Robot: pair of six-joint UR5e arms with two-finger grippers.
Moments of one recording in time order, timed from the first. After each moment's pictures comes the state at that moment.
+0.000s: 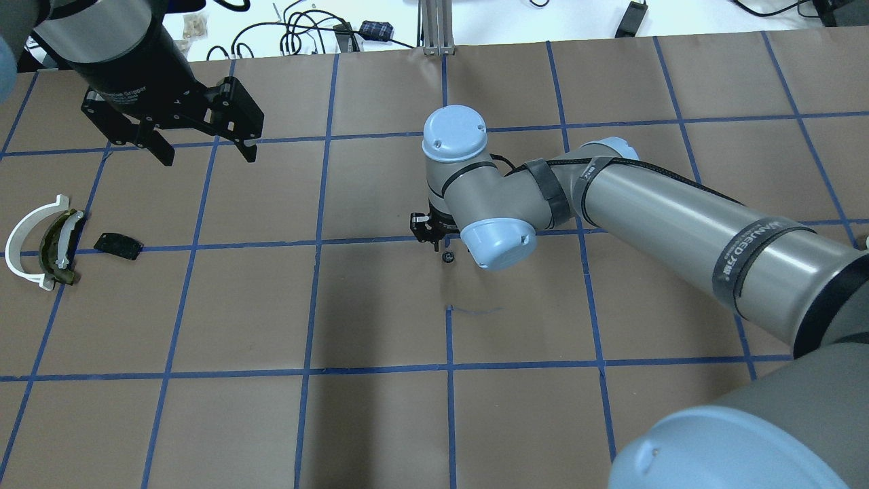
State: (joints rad) left arm -1.57 -1.54 -1.49 -1.66 1.58 0.00; right arm 1.94 -1.08 1.72 -2.23 -1.55 0.40
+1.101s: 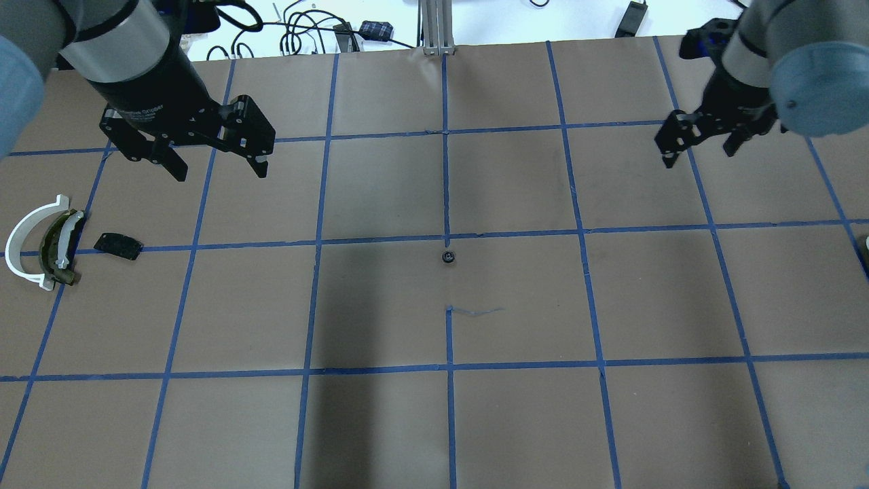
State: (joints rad) left arm -1.59 -1.55 -1.56 -1.63 1.57 -0.05; right arm 1.26 -1.38 1.67 -1.84 -1.61 -0.54
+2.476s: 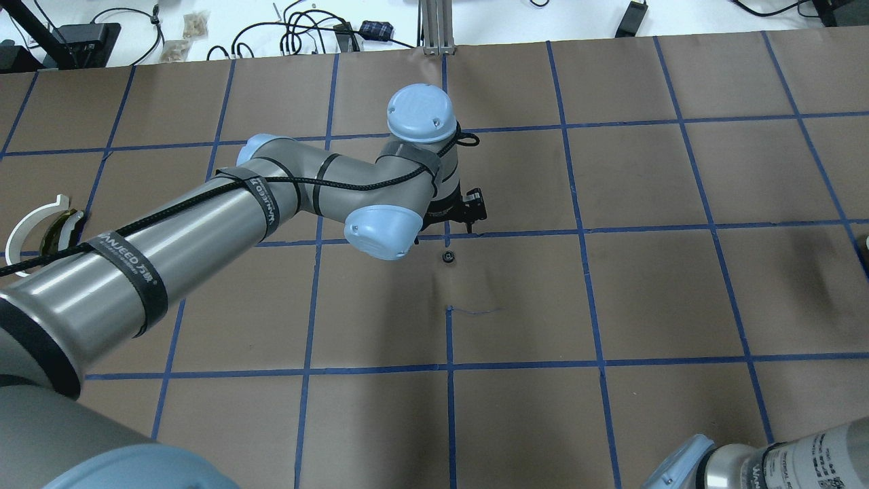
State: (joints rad) left arm -1.97 -2.08 -1.69 -0.95 1.54 -0.57; right arm 0.62 -1.22 1.84 -2.14 -1.56 -2.32
